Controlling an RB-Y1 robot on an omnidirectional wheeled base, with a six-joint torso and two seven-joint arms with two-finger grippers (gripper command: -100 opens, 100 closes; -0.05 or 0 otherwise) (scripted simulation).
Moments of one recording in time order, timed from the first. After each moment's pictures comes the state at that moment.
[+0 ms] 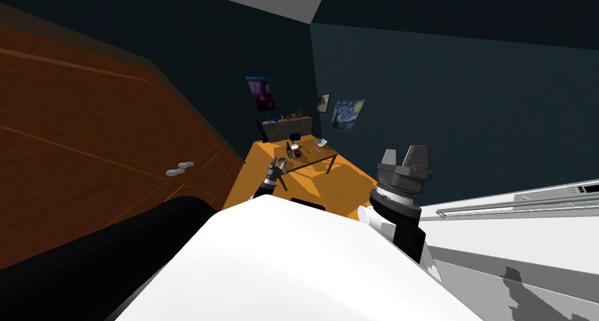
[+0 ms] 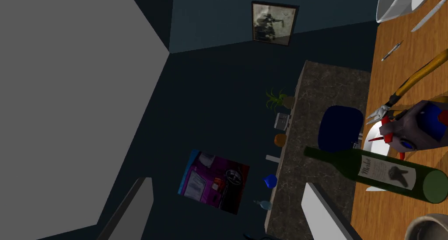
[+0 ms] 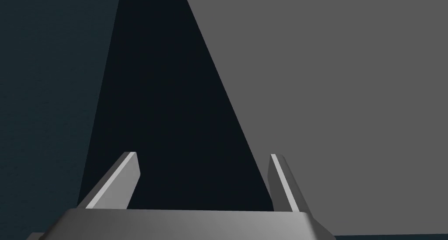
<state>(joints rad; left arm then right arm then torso) 0.69 0.23 -0.17 -2.17 0.10 -0.41 0.15 0.51 -0.05 -0.04 -2.36 -0.03 -0.56 0.17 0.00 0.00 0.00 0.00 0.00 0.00</state>
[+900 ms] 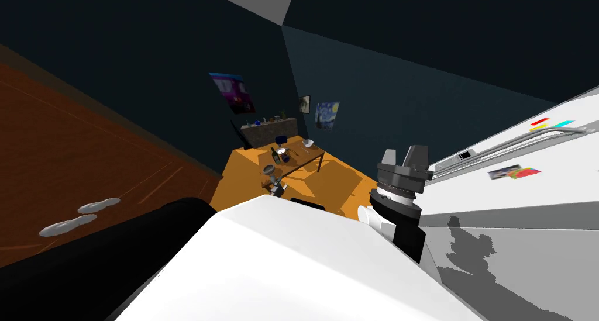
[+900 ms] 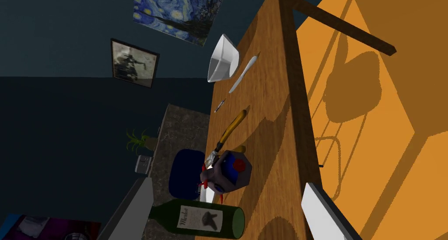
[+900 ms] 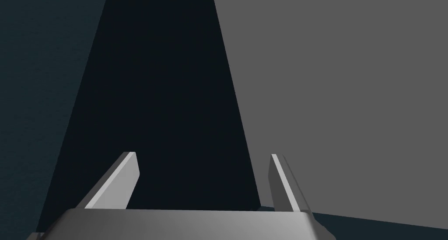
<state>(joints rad) 0.83 0.37 -0.31 -1.96 0.16 -0.32 0.30 0.51 -0.05 -0.04 -2.36 -0.03 -0.56 0.17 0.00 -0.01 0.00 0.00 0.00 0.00</state>
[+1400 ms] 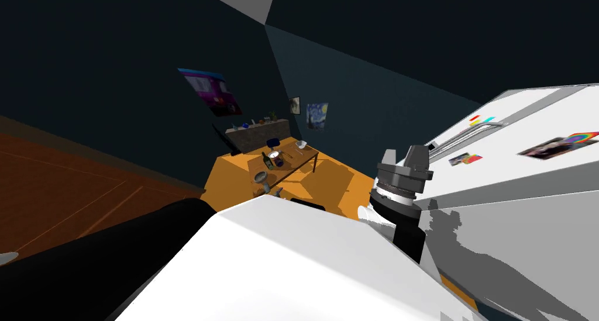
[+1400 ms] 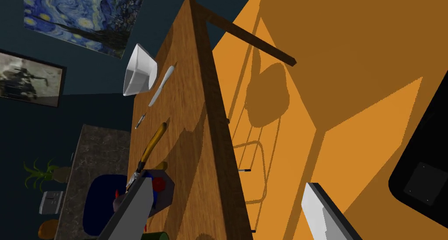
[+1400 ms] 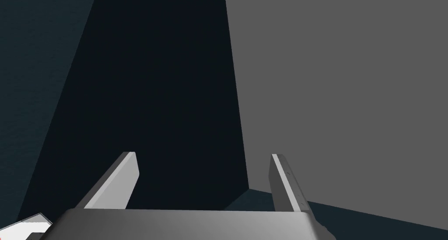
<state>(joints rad) 0.89 0.46 -0.38 -1.87 0.20 -0.23 0.37 0.51 -0.05 -0.04 -2.37 -0.03 -0.56 0.17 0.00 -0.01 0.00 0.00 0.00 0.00</state>
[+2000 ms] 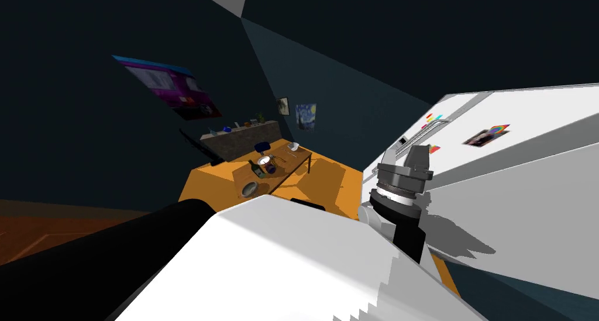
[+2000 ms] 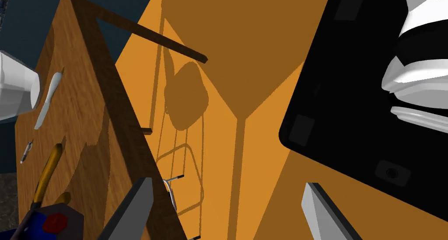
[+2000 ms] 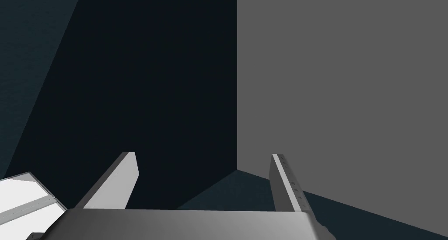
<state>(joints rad) 0.94 0.60 -0.46 -1.78 0.24 -0.11 0.43 0.51 -0.05 -0.04 -2.37 -0.03 -0.56 0.17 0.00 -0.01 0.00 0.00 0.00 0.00</state>
